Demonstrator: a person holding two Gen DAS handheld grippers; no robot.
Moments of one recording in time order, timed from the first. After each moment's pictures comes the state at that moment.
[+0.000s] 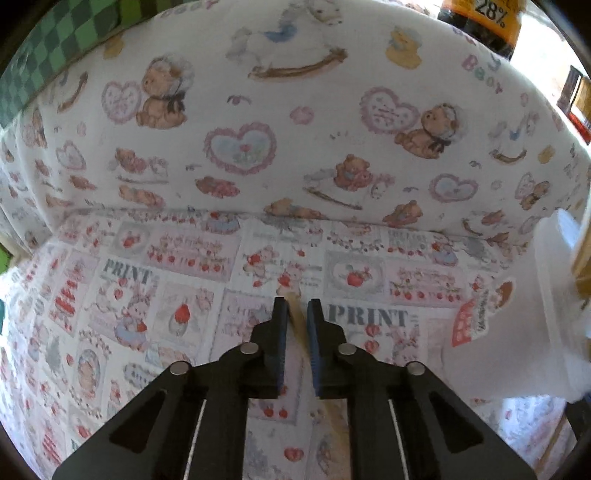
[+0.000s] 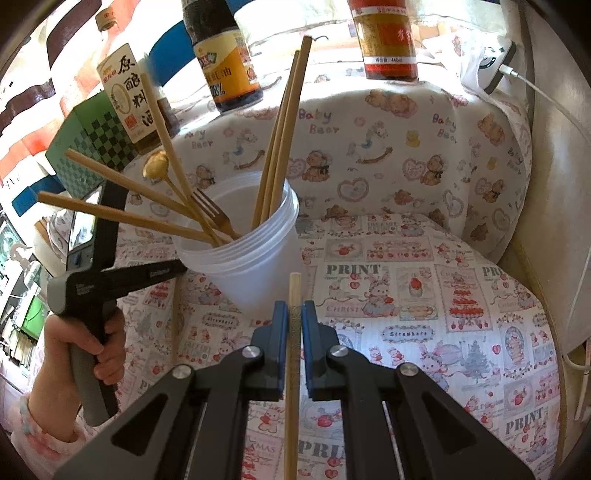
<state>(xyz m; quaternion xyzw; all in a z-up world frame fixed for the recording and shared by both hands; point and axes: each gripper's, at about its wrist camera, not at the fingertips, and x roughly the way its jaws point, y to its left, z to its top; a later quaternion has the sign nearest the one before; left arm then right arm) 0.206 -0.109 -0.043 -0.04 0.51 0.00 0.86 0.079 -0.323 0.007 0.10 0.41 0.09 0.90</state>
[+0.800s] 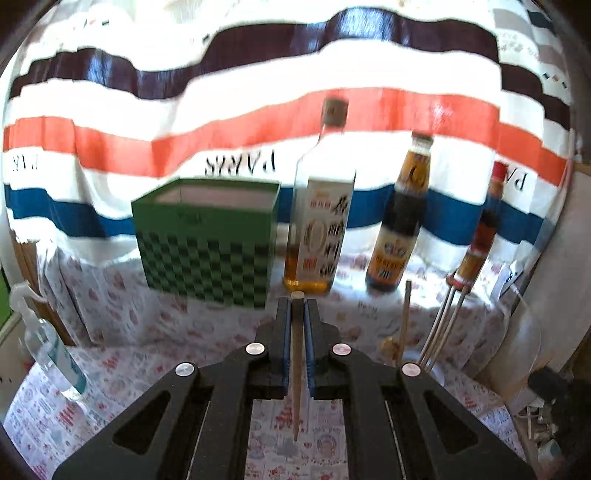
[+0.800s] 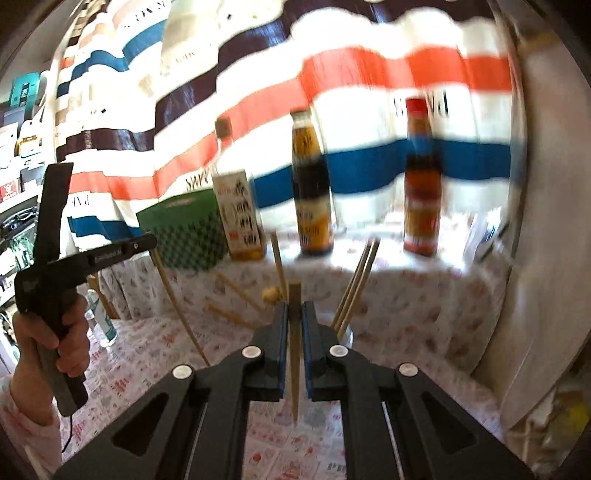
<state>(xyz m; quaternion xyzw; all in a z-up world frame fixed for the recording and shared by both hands) 0.066 -0.059 0.170 -0.05 0.22 -0.02 0.97 0.000 -0.293 0.147 0.03 0.22 0.13 0.97</state>
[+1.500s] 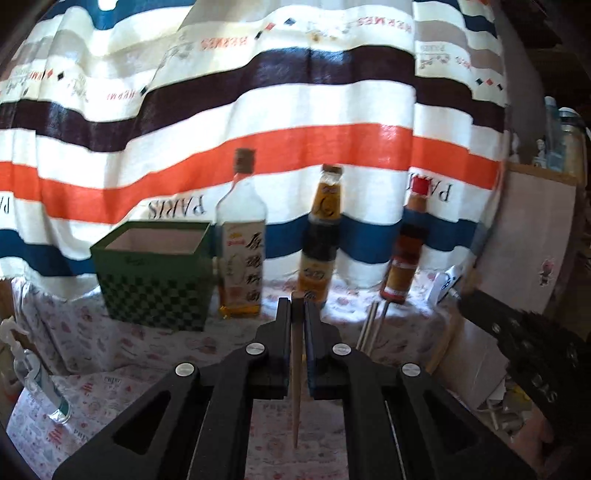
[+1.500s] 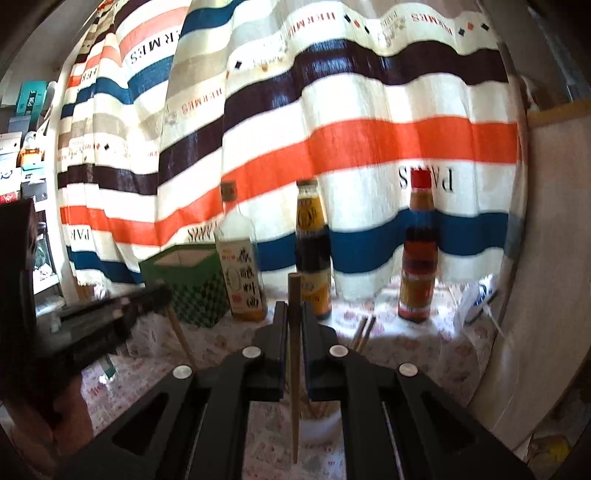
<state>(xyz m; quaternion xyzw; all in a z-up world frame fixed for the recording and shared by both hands) 0.028 -0.110 0.204 -0.03 0.18 -0.11 0.98 0.009 -0.285 0.207 0.03 0.15 0.13 0.98</state>
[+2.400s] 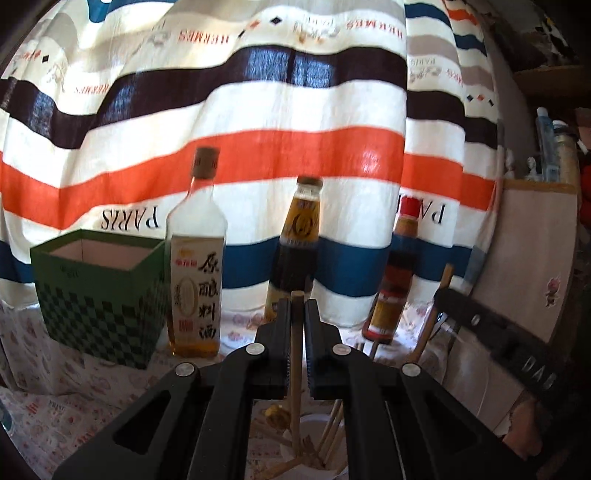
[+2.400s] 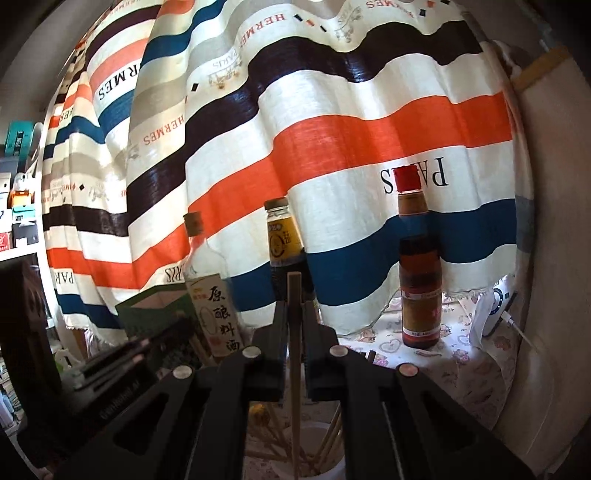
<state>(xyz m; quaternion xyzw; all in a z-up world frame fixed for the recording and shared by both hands) 0.086 -0.133 0.161 -0.07 0.10 -0.15 0.98 0.060 -0.307 0.178 0.09 0.09 0.11 0.99</state>
